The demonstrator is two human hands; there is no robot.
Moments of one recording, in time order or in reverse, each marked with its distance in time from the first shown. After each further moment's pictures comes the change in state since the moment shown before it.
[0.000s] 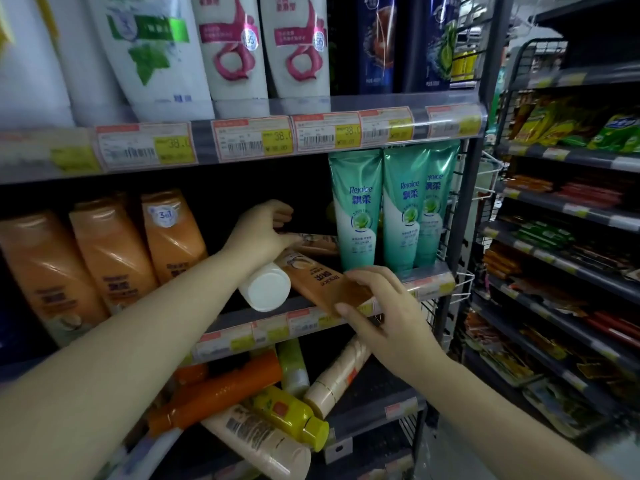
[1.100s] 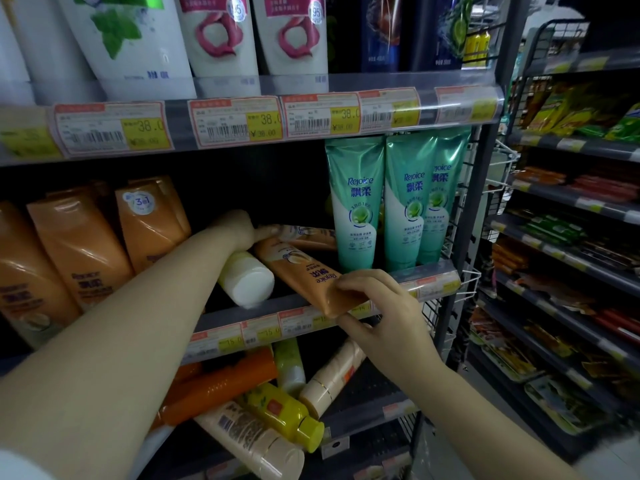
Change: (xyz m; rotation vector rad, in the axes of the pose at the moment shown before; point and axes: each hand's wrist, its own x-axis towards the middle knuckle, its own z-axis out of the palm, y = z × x) left_hand 0.043 -0.045 -0.003 0.381 -0.109 -0.361; right_hand 0.002 0.013 0.009 0.027 0.066 -0.012
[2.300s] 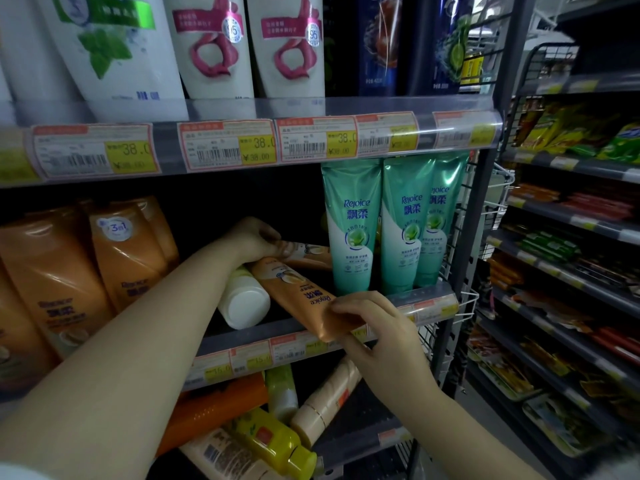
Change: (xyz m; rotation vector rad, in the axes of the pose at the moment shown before) left_hand 0.020 0.018 0.013 -0.251 -0.079 0.160; right_hand 0.005 0.011 0.003 0.028 0.010 0.014
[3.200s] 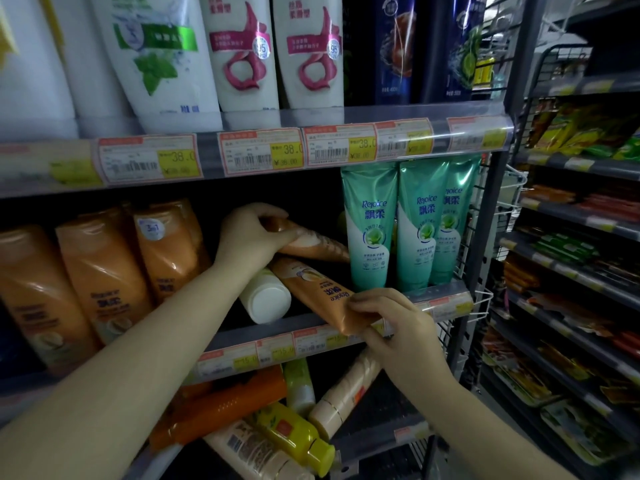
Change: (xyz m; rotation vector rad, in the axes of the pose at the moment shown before) left_hand -0.071 0.018 -0.021 -0.190 0.467 0.175; right_hand 0.000 -0.002 0.000 -0.035 0.012 -0.004
